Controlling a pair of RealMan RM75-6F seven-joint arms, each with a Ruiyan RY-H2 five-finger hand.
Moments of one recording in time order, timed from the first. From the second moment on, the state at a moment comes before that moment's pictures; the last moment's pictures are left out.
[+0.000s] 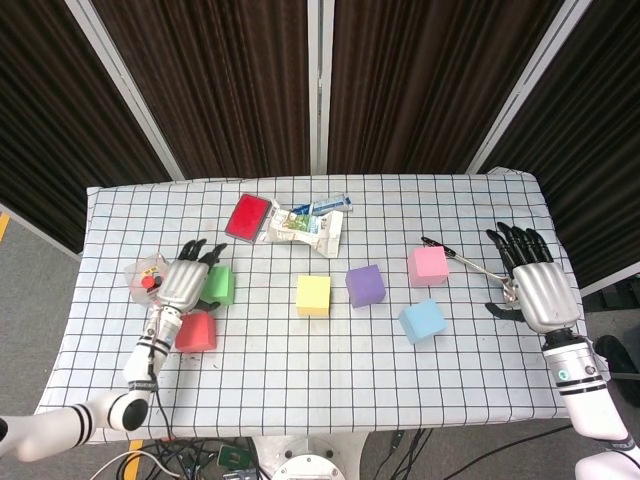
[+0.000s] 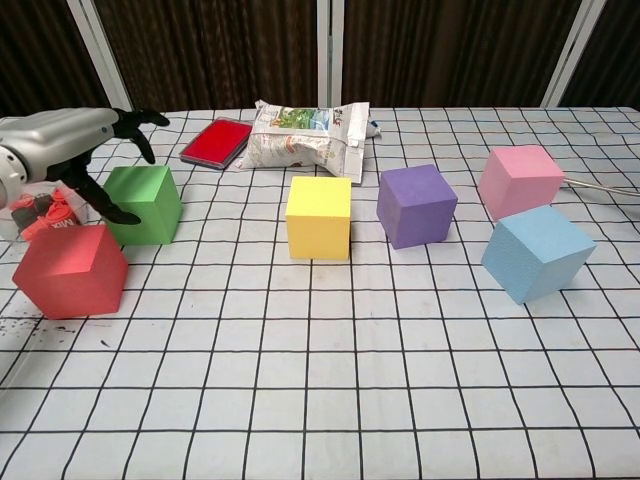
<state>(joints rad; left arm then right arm) -0.63 -1.62 -0.17 -1.30 1.13 1.04 0.26 0.35 -1.03 0.21 -1.79 -1.37 1.23 -0.14</state>
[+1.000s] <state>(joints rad) -0.72 -1.71 -0.21 -1.37 1.14 1.01 0.32 0.36 -1.05 0.19 -1.74 -1.33 1.23 -0.12</state>
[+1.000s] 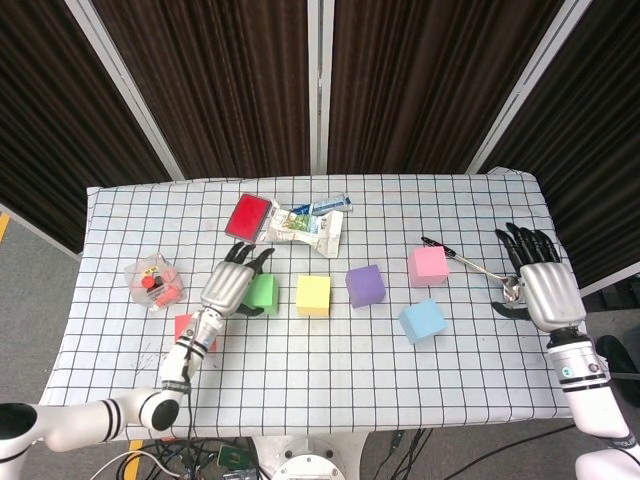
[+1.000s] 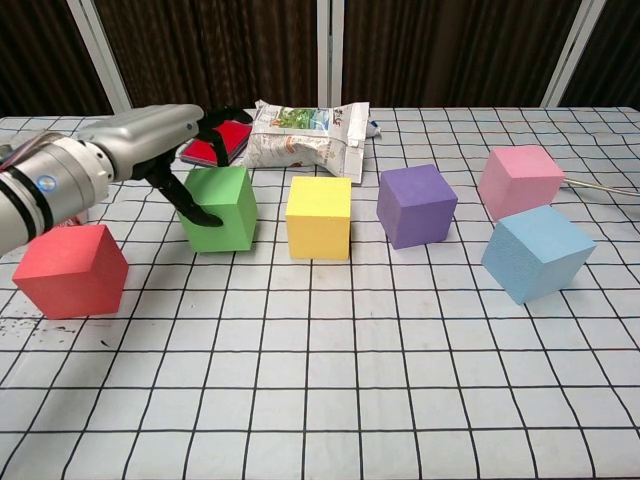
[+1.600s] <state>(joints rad) -0.77 -1.83 -0.23 -1.27 1.11 1.01 0.37 0.34 -1.05 0.17 -1.68 -1.33 1.24 -0.05</state>
